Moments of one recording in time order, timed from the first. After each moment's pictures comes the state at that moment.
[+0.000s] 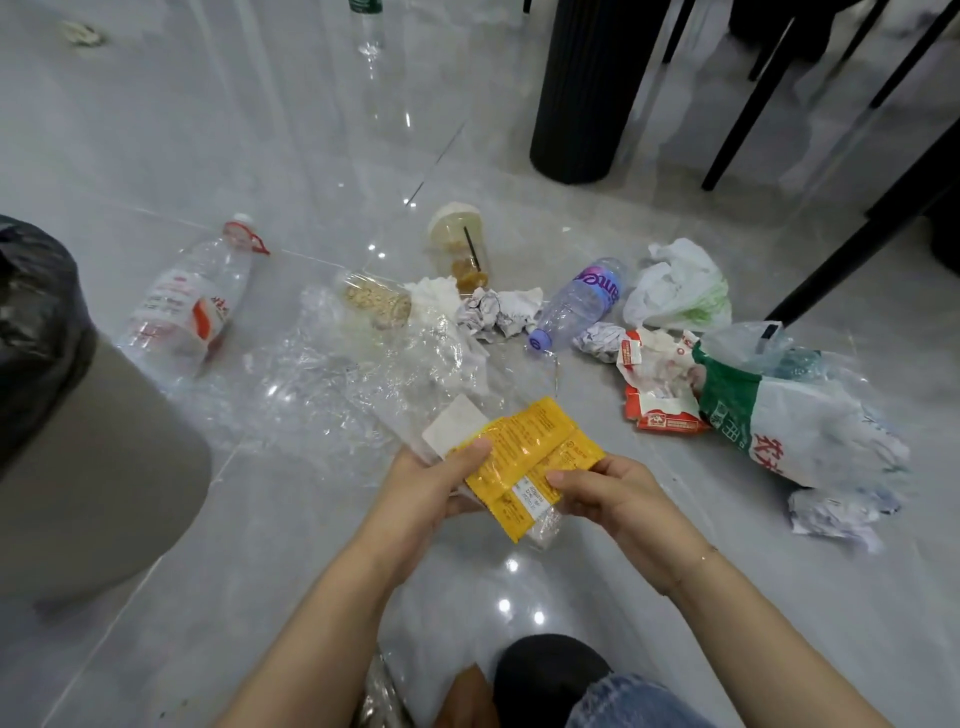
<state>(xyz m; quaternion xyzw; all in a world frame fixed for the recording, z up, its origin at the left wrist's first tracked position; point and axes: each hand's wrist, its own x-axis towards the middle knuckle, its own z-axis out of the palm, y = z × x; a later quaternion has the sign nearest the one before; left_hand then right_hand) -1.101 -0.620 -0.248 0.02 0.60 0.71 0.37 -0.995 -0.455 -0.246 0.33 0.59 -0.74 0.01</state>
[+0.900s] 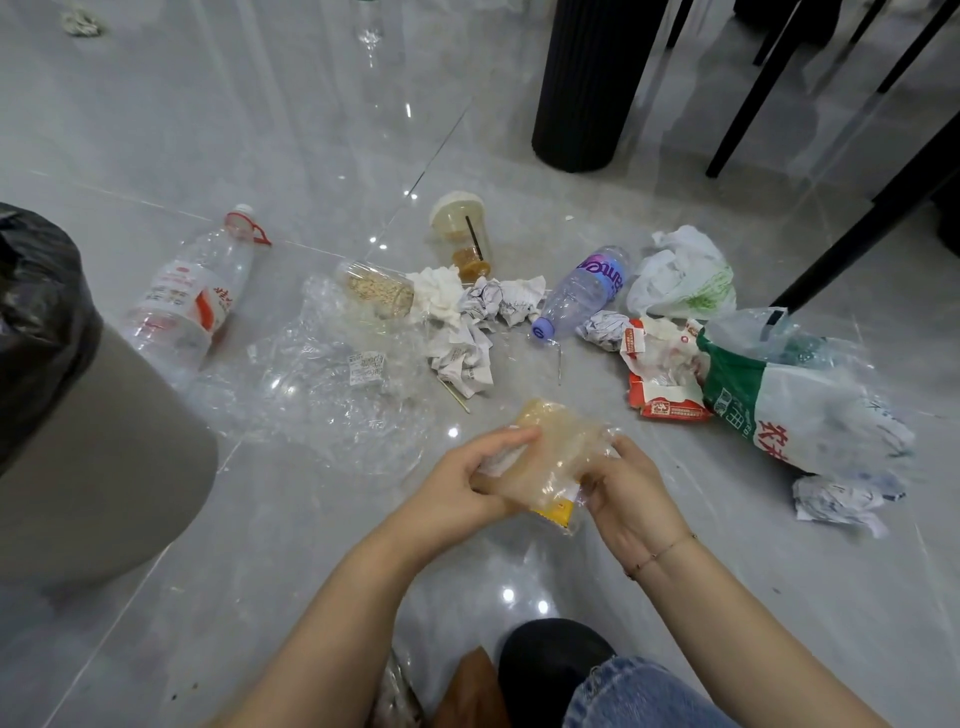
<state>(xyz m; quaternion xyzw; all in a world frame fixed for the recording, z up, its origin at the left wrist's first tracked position) -1.091 -0.615 -0.254 0.23 0.66 0.59 0.40 -1.005 -0.463 -0.263 0.42 0.43 -0.79 -0.12</state>
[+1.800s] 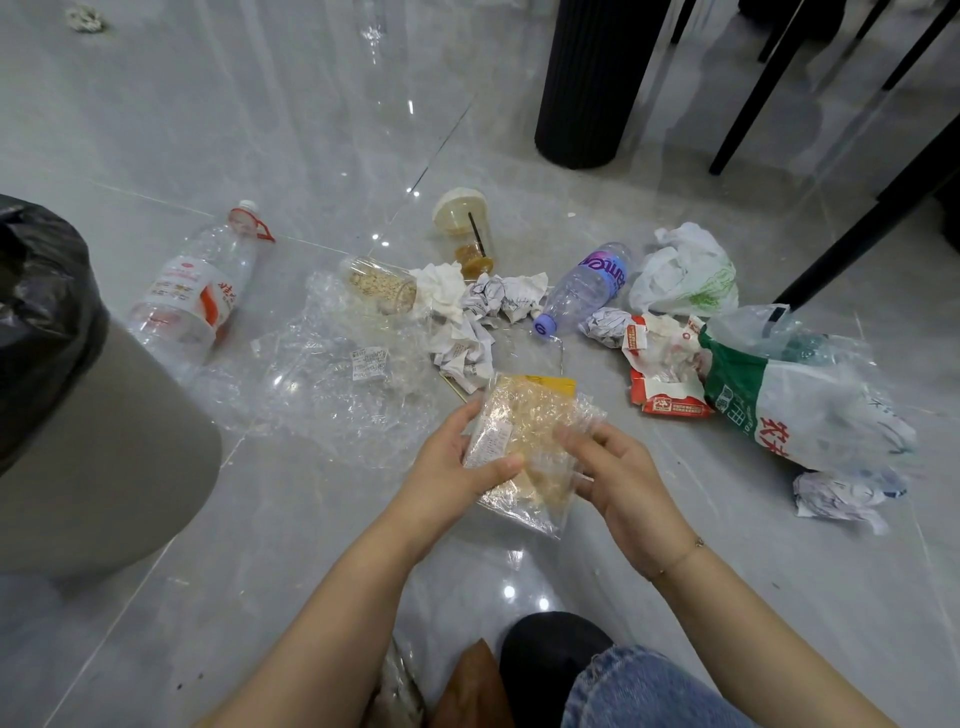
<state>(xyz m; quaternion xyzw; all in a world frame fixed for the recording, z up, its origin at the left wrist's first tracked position) -1.098 -0.616 -0.269 0.13 0.64 0.65 0.38 -1.001 -0.471 -0.242 0.33 0.57 -0.75 -0.07</state>
